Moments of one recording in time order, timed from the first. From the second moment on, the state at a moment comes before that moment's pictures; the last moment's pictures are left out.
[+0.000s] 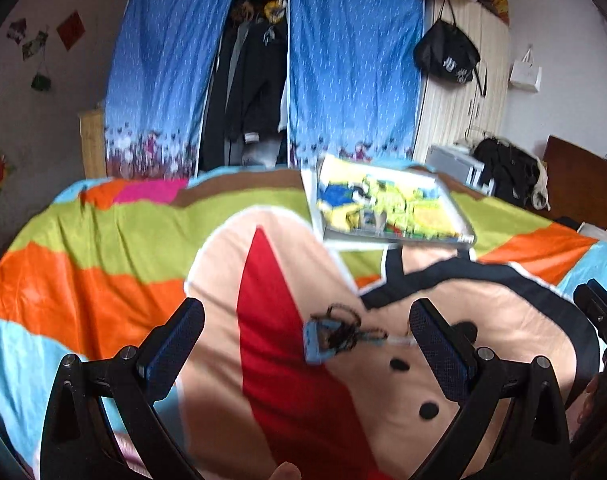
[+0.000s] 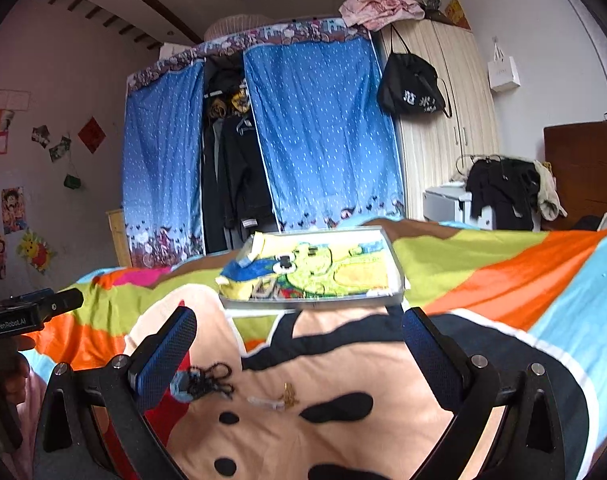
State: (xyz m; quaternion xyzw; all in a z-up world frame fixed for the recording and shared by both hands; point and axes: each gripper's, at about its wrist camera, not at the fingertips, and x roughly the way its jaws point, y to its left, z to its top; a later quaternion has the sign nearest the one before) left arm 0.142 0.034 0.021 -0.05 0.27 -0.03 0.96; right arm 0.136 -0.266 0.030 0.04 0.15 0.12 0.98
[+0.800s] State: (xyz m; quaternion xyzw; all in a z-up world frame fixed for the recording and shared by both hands) left arm 0.234 0.038 -0.059 -0.11 0.51 -0.03 0.85; right arm 0.186 -0.241 -0.048 0.03 0.41 0.14 0.90
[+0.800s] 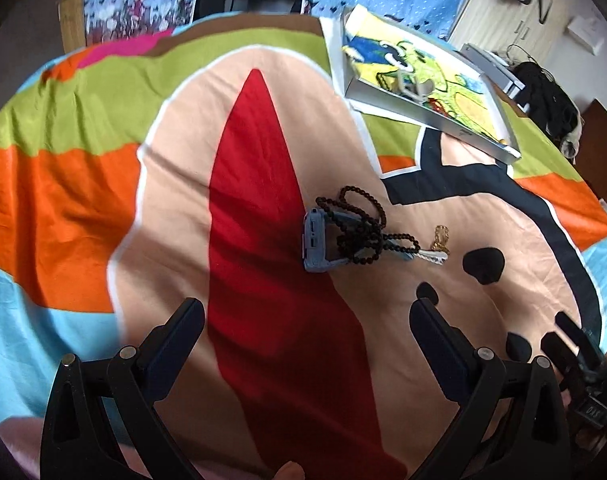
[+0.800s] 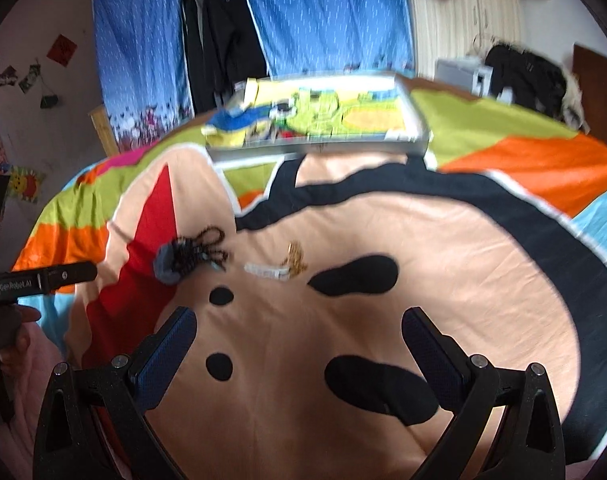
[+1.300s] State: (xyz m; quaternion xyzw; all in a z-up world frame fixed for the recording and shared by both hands) left arm 0.292 0.032 -0.103 -0.04 0.55 -0.02 0.84; right arm 0.254 -0.246 -0.081 0.04 0.46 0.17 0.87
